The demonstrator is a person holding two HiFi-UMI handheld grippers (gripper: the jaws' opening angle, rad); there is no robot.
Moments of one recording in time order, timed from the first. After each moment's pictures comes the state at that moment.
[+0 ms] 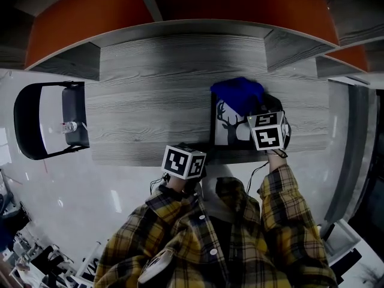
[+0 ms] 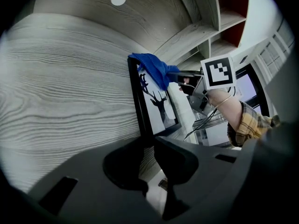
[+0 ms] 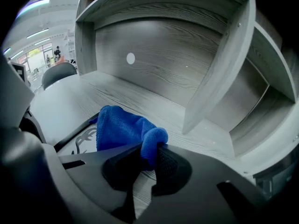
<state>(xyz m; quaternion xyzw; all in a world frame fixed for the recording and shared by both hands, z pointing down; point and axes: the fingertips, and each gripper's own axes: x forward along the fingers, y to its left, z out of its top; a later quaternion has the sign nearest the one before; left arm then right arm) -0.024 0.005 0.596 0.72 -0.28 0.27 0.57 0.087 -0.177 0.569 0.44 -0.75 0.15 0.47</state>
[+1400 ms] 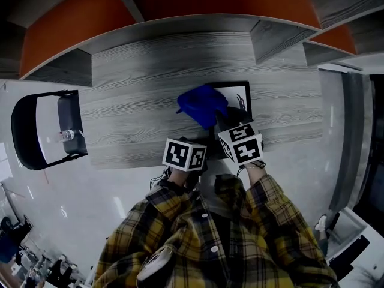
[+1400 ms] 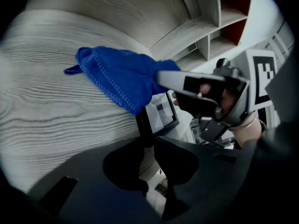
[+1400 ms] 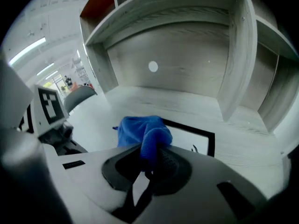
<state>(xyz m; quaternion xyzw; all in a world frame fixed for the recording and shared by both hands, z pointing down) -0.006 0.003 0.595 0.72 -0.26 0.27 0.58 -0.002 -0.104 0.556 0.37 -0.81 0.26 0.38</state>
